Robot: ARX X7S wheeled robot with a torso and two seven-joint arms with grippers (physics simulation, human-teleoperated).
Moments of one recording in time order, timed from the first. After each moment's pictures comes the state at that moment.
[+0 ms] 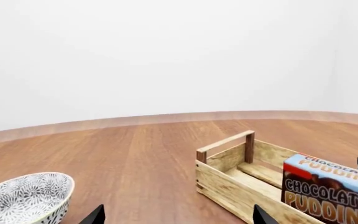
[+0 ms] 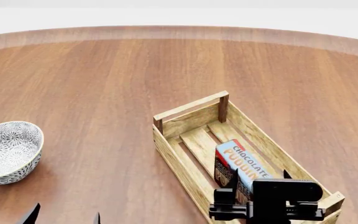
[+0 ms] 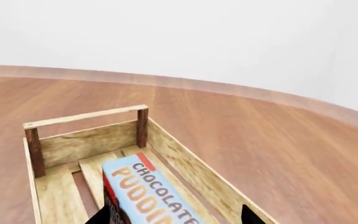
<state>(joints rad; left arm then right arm) 0.01 -0.32 0.44 0.24 -0.21 0.00 -0.37 0.46 0.28 -0.38 0.43 0.33 0.03 0.30</state>
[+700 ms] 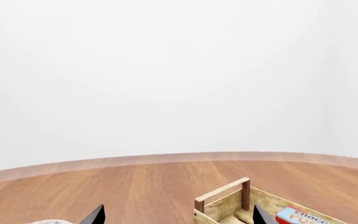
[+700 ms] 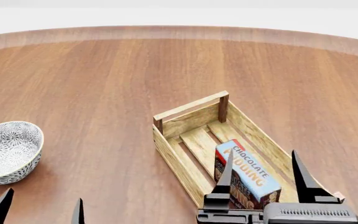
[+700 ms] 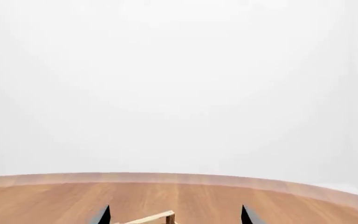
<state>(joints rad) 0.07 -0.38 0.43 0.56 -0.21 -0.09 -0.44 0.19 0.41 -0.34 -0.22 0.32 -0.04 0.41</state>
